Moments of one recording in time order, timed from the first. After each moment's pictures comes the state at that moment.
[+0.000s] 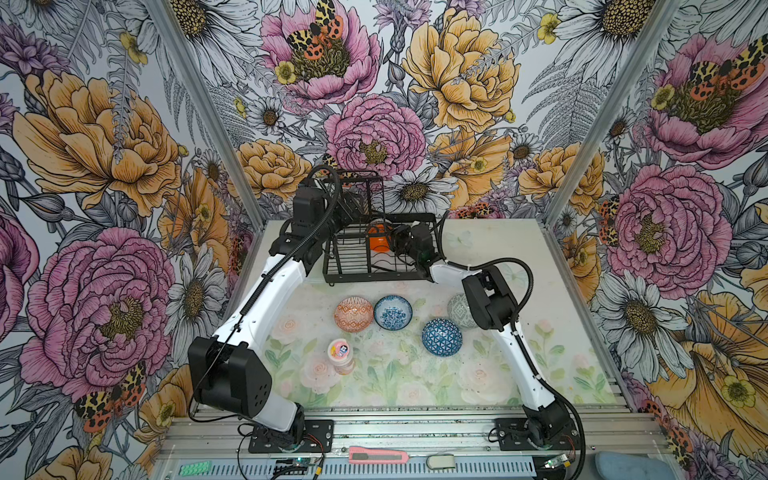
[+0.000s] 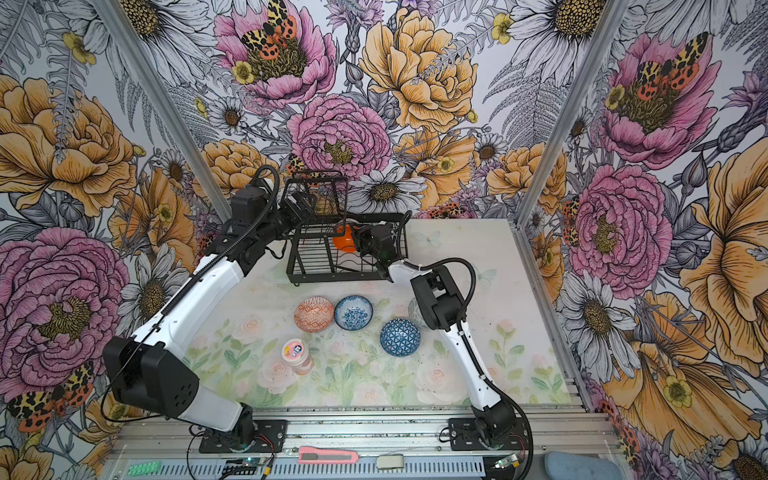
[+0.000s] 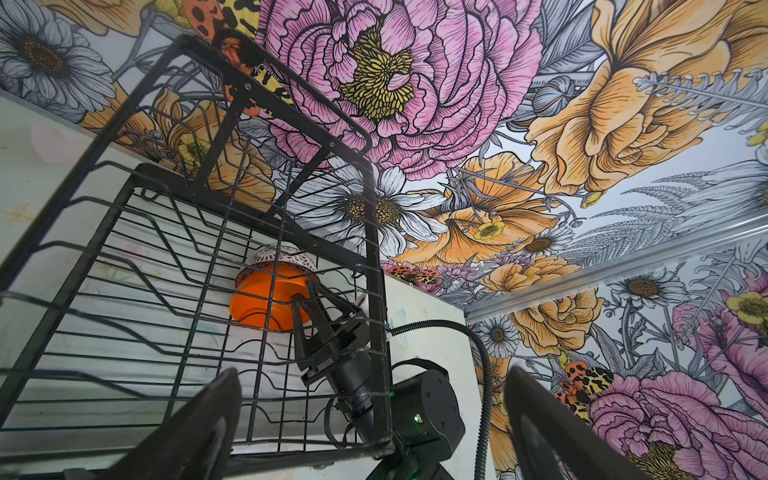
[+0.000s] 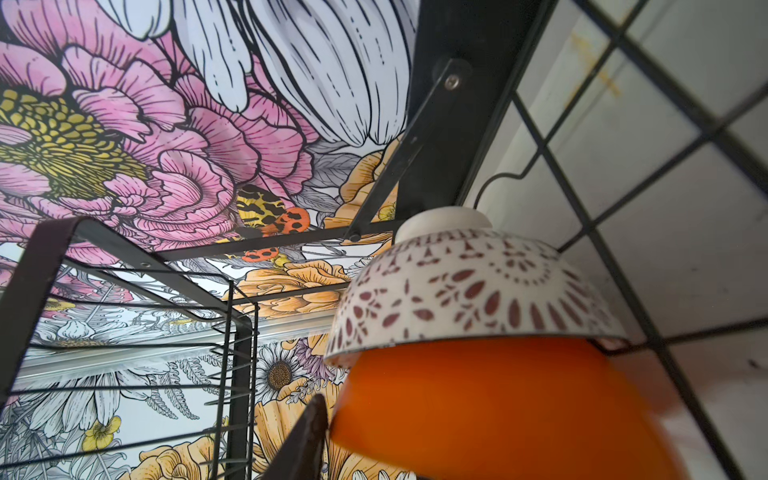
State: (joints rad) left arm -0.25 1.52 1.47 -0.26 0.10 -0.78; right arm 0.48 2.59 1.95 0.52 -0.22 1.63
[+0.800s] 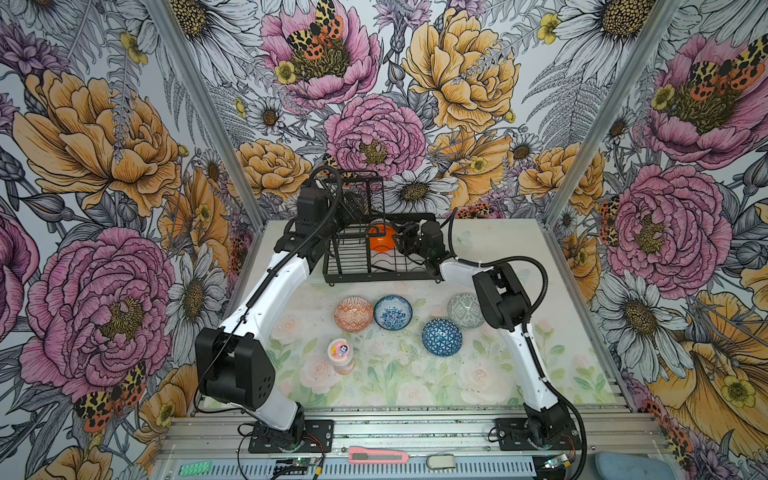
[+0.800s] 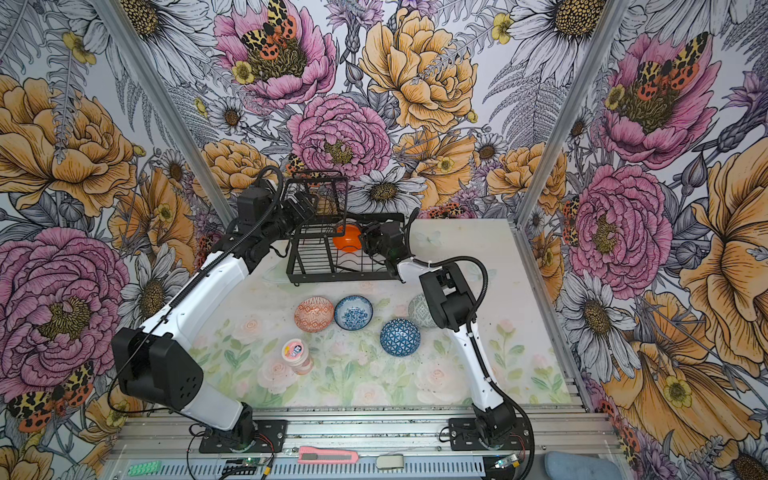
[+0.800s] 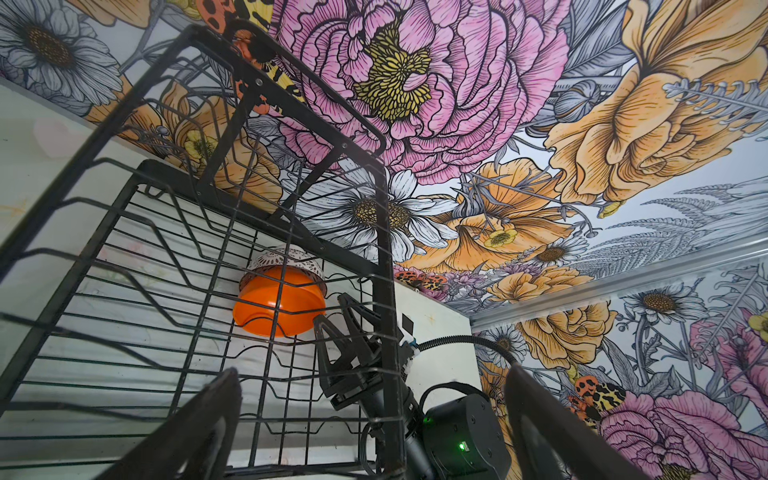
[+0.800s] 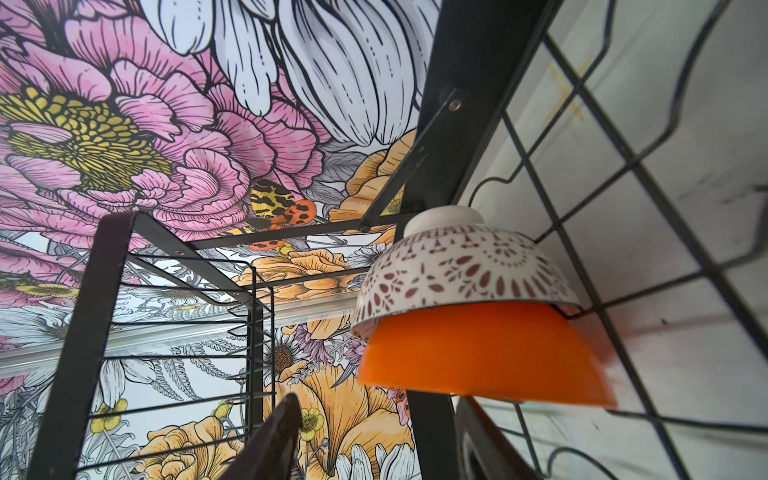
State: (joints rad) left arm -0.25 1.56 1.47 -0.23 0.08 -0.81; right arm 0.44 2.47 1.79 0.52 -0.29 1.59
